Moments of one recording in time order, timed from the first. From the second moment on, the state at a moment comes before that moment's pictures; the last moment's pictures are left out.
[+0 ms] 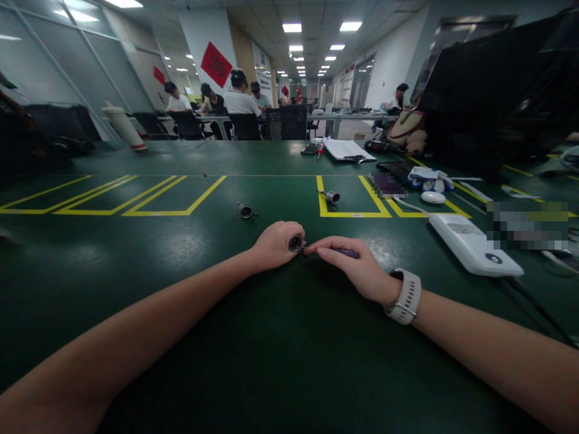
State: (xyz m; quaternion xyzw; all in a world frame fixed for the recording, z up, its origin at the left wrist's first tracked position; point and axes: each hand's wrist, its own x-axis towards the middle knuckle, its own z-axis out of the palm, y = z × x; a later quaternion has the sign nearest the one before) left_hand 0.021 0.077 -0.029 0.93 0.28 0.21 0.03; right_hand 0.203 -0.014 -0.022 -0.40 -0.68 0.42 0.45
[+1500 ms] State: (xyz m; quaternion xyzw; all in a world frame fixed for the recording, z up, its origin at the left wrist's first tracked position) left_hand 0.024 0.073 -0.022 0.94 0.29 0.15 0.04; right_hand 0.201 -0.017 -0.022 -0.43 -0.63 0.42 0.48
